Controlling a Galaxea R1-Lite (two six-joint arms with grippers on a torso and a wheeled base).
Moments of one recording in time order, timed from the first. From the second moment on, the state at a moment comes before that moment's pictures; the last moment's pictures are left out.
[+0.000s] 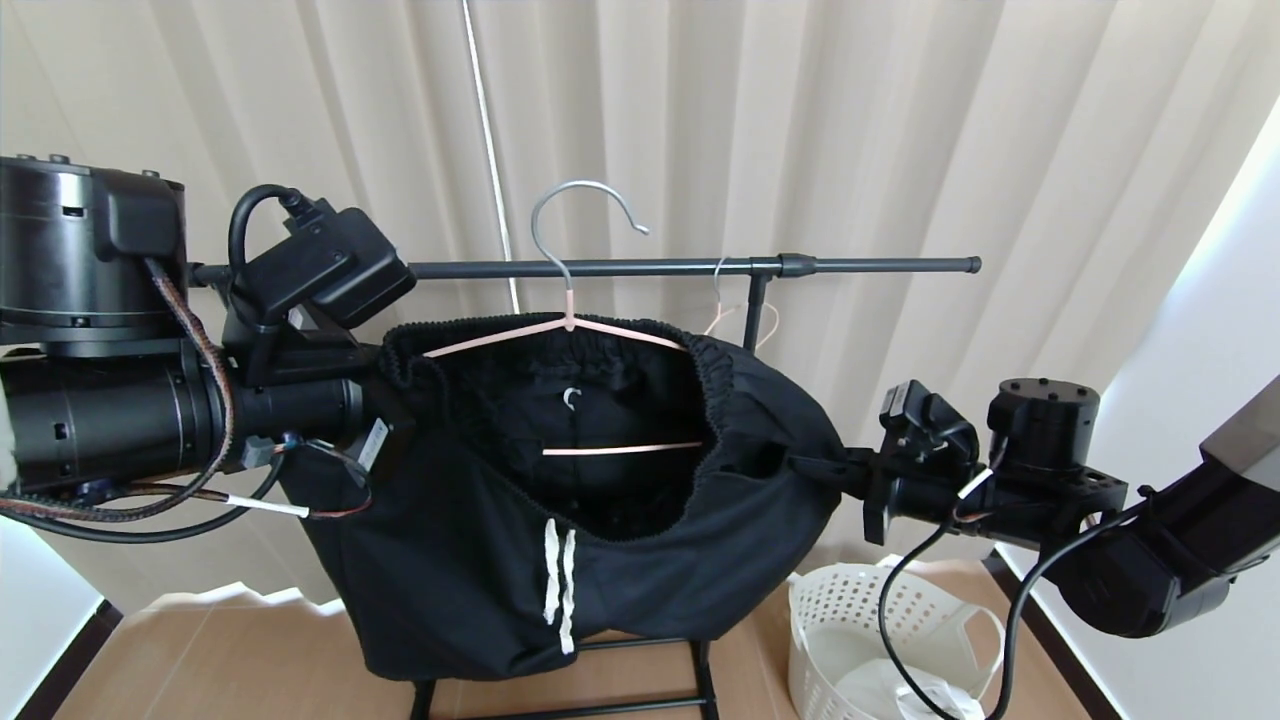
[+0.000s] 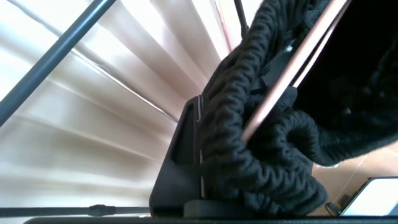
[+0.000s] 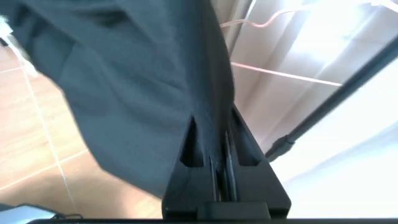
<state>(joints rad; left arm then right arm) -0.37 1.45 -0.95 -0.13 -0.18 0.55 0.22 2.04 -0.67 -1.08 0.70 -0.35</state>
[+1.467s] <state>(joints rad) -0.28 1.43 -0.89 -0.13 -0.18 0.51 0.21 1.96 -0.66 -1.03 0.69 -0.37</state>
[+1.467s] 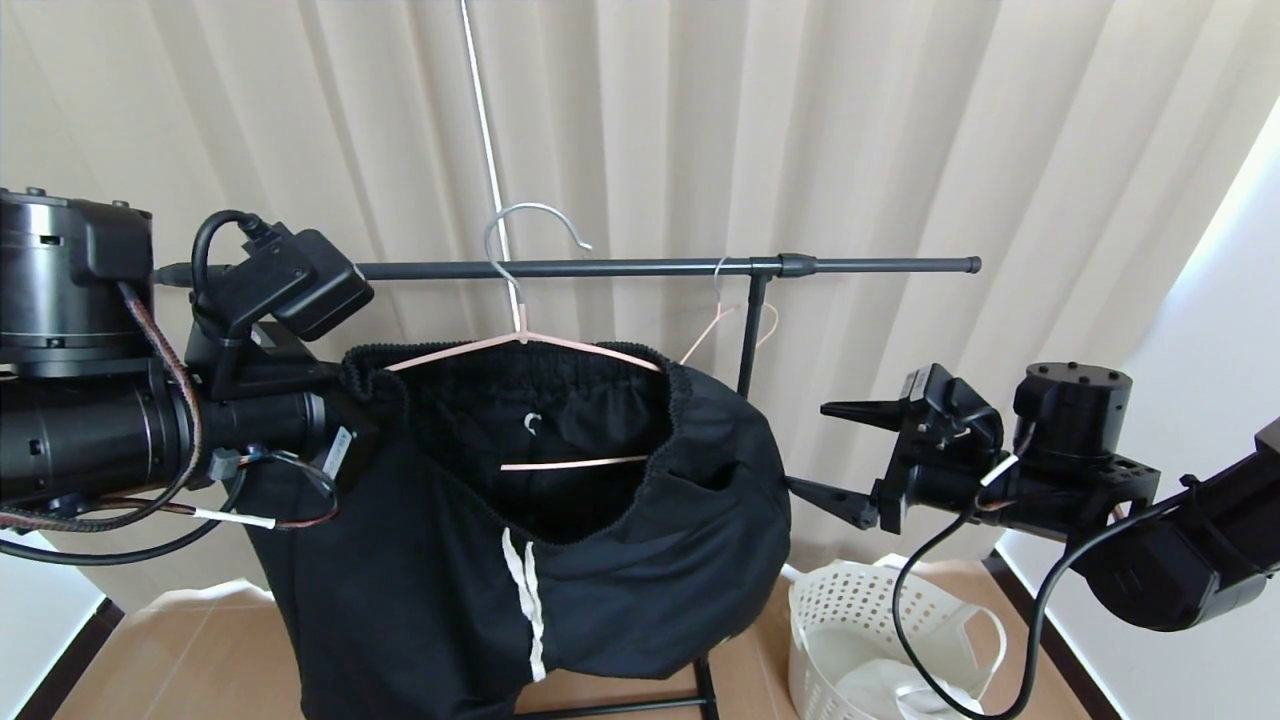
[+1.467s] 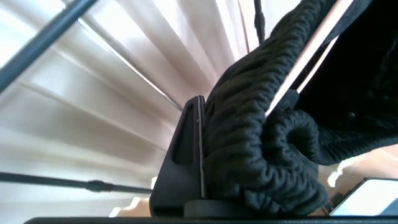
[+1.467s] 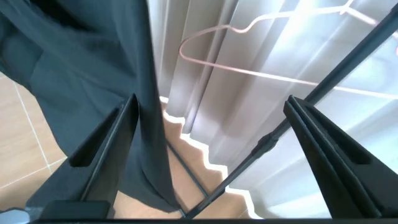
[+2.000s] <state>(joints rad) -0.23 1.52 -0.79 -0.13 -0.18 0.51 0.21 1.93 -0.66 -1.03 0.69 -0.37</state>
